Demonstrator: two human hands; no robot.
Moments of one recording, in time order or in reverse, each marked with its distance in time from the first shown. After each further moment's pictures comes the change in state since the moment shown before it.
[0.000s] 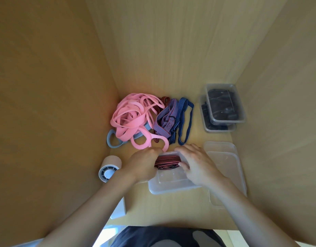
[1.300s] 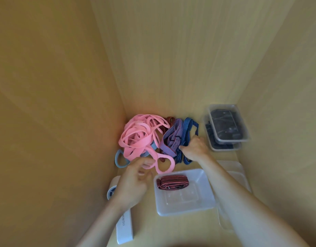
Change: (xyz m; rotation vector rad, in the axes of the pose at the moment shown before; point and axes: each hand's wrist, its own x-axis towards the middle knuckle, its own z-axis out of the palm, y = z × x) left_hand -0.035 -0.015 -0.015 -0.736 0.446 -0.117; right_hand 0.123 0.032 -0.004 0.214 0.017 0.689
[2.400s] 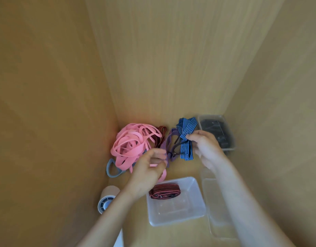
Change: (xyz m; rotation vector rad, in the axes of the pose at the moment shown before) left_hand 0.038 0.047 0.030 -0.275 -0.094 -0.028; right_hand -0.063 -0.028 -0.091 1.087 -0.063 -0.019
